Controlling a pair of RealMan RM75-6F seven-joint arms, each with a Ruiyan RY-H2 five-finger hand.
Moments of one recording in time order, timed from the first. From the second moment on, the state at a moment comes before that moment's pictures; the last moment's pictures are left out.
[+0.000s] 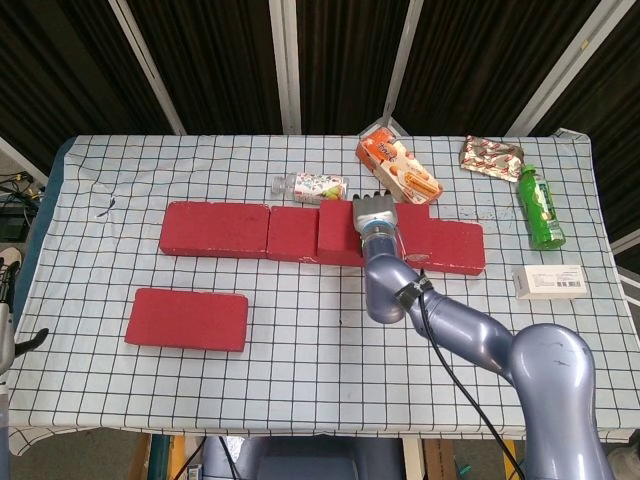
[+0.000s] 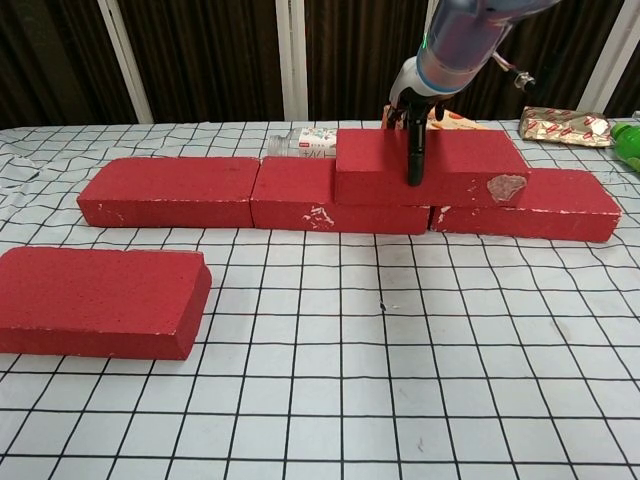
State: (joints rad) left arm -0.10 -1.25 -0.16 -1.58 1.24 1.52 0.34; right arm 1.39 -1.62 0.53 -1.03 0.59 0.82 -1.67
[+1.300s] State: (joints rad) left arm -0.11 -1.25 -0.15 -1.56 1.29 1.52 0.26; right arm 1.07 -1.29 0.71 -1.56 0.19 0.85 -1.31
